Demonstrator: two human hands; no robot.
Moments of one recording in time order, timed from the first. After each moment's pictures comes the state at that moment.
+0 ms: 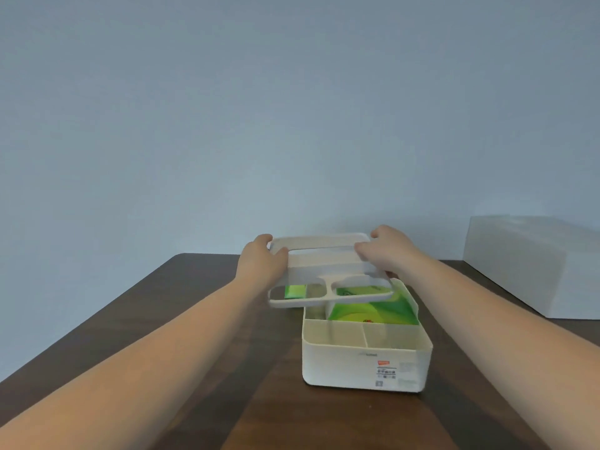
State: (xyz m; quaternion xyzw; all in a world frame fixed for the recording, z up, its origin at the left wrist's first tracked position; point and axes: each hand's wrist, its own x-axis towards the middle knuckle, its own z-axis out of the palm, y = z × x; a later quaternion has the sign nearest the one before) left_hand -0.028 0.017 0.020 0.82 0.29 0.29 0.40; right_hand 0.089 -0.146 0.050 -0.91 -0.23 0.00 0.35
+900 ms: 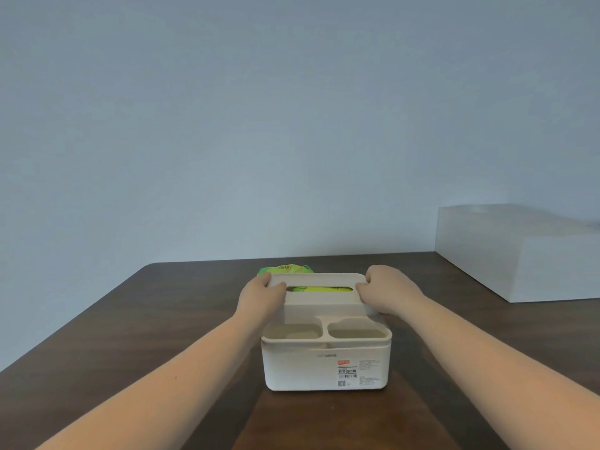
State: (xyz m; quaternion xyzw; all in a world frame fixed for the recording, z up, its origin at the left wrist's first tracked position) left_hand 0.004 -0.032 -0.024 0.79 0.32 0.20 0.48; right_hand 0.126 -0.200 -0.018 -0.95 -0.22 0.00 0.20
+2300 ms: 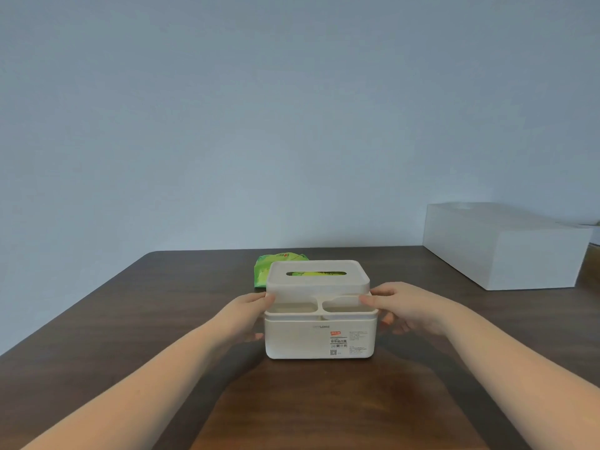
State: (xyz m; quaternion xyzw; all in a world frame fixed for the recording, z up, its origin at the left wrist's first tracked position) left_hand -0.059 -0.027 -0.056 0.75 0.23 0.07 0.62; right_hand 0.097 -0.270 -0.042 -0.83 -0.24 0.24 0.43
